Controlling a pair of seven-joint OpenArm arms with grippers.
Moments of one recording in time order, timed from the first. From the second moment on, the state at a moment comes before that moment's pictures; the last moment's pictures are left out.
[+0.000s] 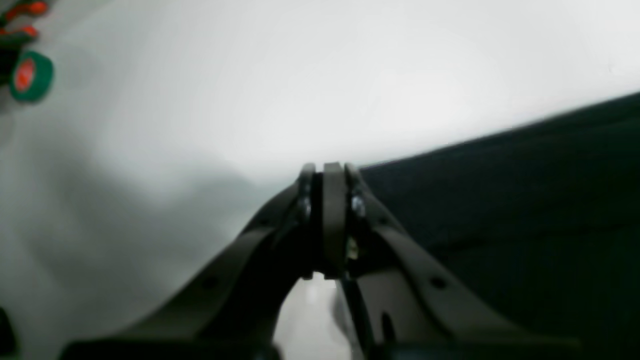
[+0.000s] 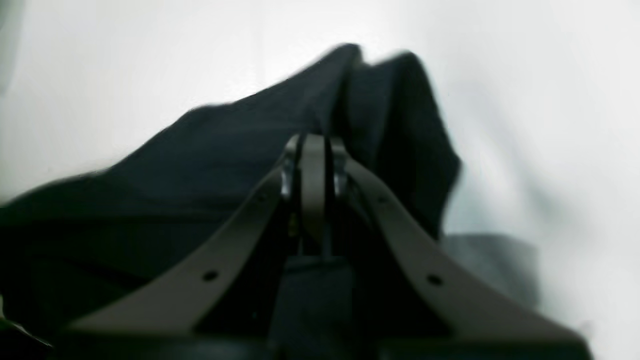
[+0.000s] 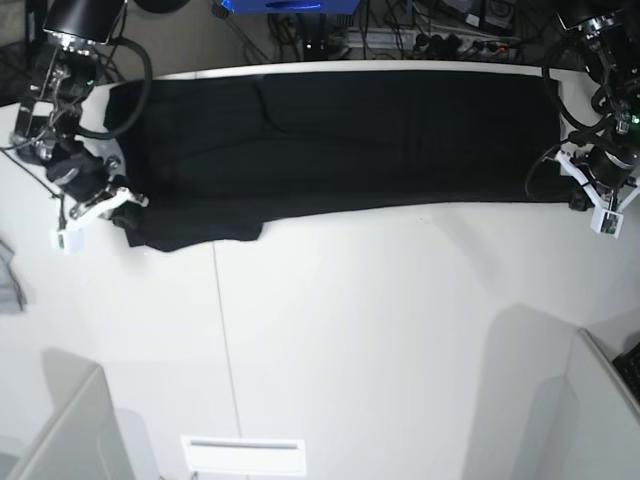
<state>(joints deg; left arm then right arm) 16.4 -24.3 -34.8 102.8 -22.4 -32.6 54.6 -8.6 13.5 23.8 98.8 41.5 11.4 -60.6</state>
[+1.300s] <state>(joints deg) 27.2 -24.6 -34.8 106.0 -22.2 -32.6 54.3 -17.8 10.0 32.6 108.6 41.4 11.4 -73.8</state>
